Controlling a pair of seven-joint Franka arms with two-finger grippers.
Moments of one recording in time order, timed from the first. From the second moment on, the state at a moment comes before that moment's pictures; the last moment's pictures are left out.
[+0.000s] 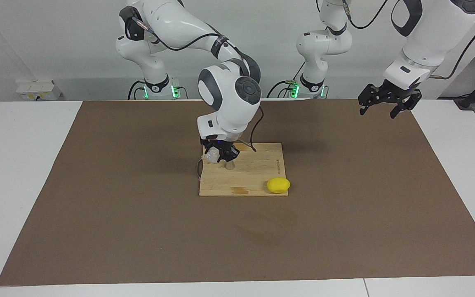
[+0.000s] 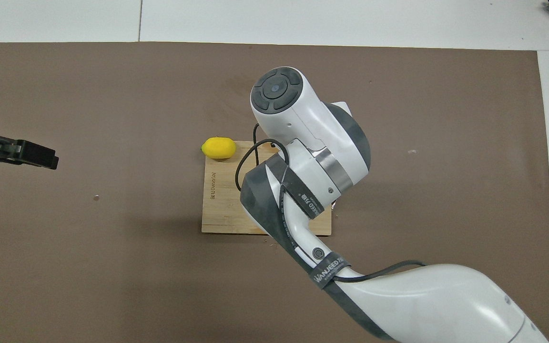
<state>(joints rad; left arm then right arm) 0.01 -0.03 -0.07 -1.63 -0.03 1.59 0.14 0.47 0.55 0.11 -1.26 -0.21 1.55 1.17</state>
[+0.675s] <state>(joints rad) 0.01 -0.03 -0.07 -1.63 -0.03 1.59 0.14 0.25 0.54 0.11 -1.32 0.07 1.55 1.04</state>
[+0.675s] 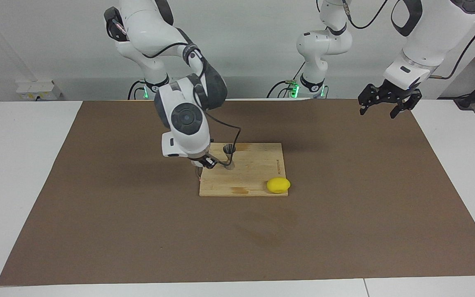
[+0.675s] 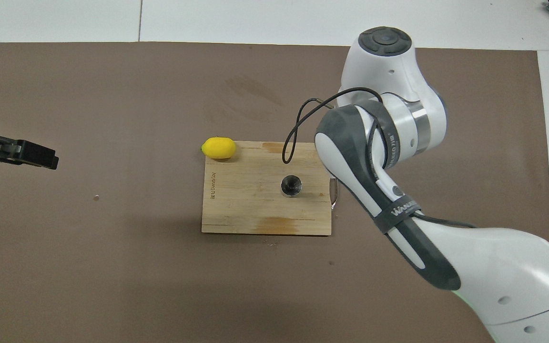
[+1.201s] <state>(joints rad) 0.01 -0.03 -0.07 -1.63 -0.03 1.59 0.14 0.01 0.46 0.11 -1.53 0.24 1.55 0.72</state>
